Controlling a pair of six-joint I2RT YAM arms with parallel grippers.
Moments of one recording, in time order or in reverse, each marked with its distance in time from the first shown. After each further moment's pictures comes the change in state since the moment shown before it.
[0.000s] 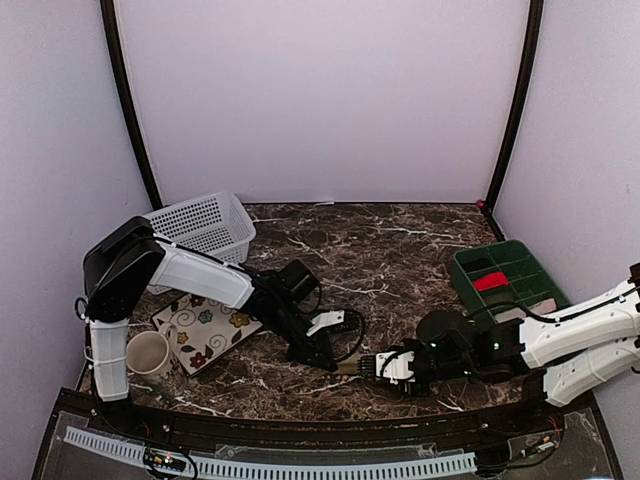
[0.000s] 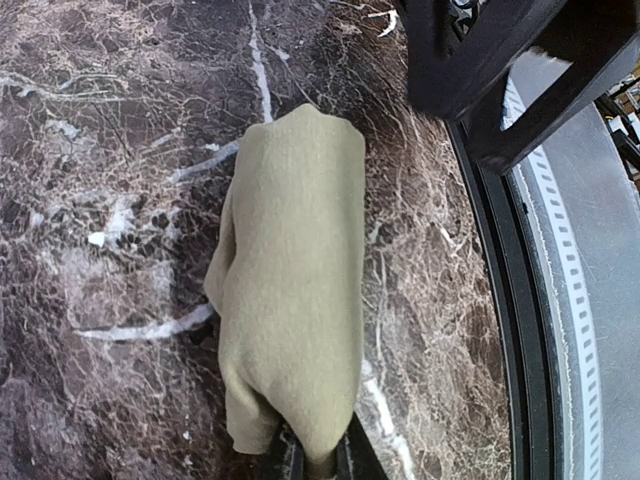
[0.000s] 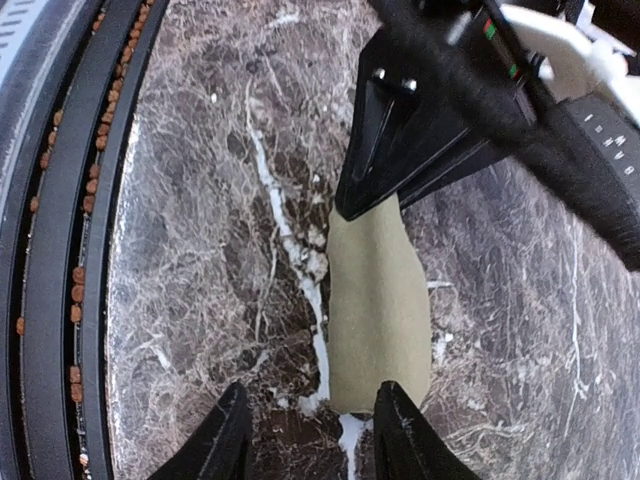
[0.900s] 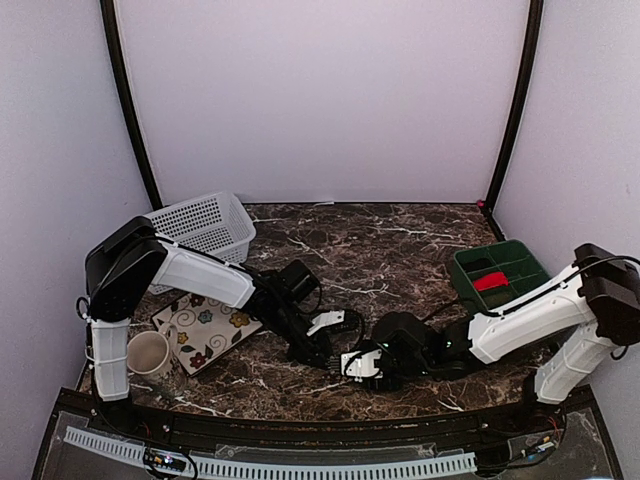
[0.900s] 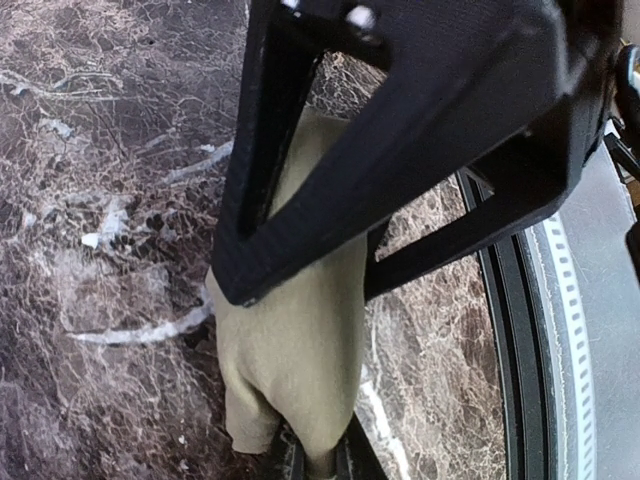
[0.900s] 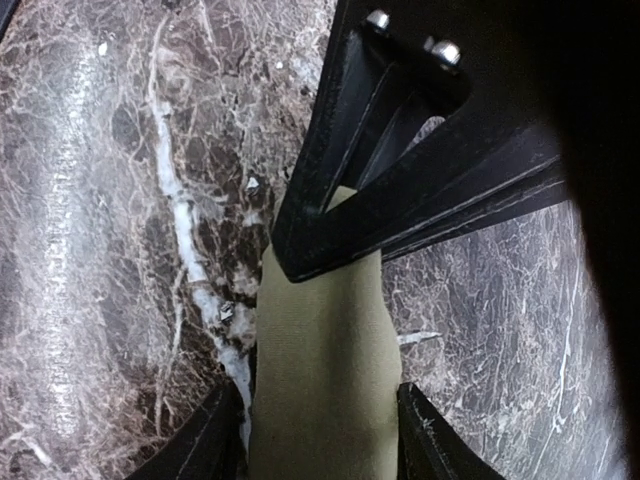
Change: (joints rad) left arm 0.005 0.013 0.011 -0.010 0.024 -0.003; right arm 0.006 0.360 0.179 0.062 0.154 -0.093
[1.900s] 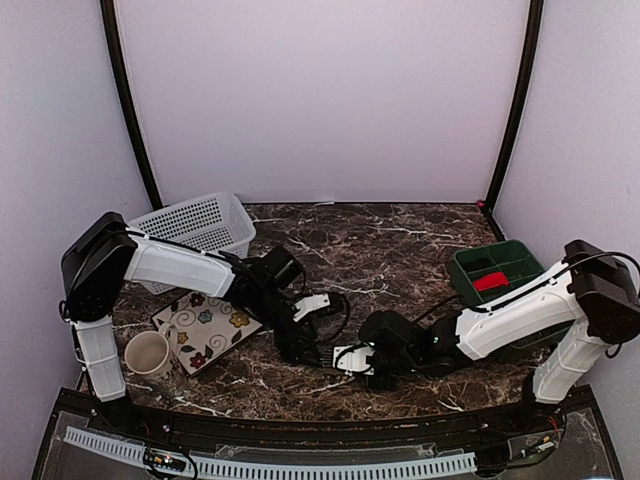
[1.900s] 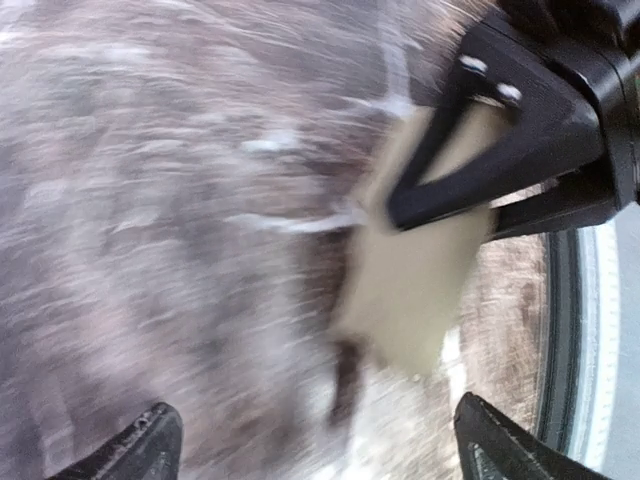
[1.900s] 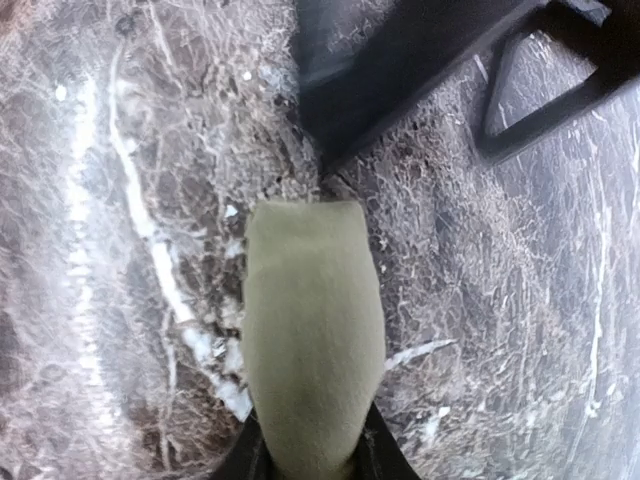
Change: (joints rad) left arm 0.051 -0.122 -0.043 -0.064 -0.172 -0.075; right arm 0.006 0.071 0.092 -0.101 0.016 0.154
